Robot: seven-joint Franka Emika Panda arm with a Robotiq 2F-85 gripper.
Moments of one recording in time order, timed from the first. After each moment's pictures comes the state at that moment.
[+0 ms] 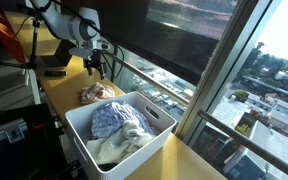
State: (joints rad) arm 0.29 0.44 0.19 -1.96 -0.35 2.47 0.28
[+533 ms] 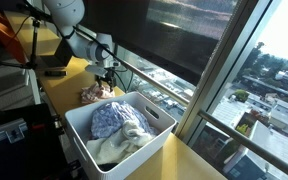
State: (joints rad) arm 0.30 0.78 0.14 -1.64 -0.31 2.48 0.18
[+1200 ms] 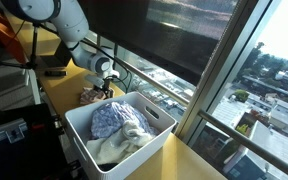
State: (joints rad) arm 0.32 0.94 0.12 -1.54 -0.21 2.46 0.18
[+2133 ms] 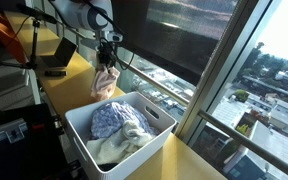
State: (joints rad) arm 0.32 0.36 0.07 -1.89 -0.21 2.38 0.31
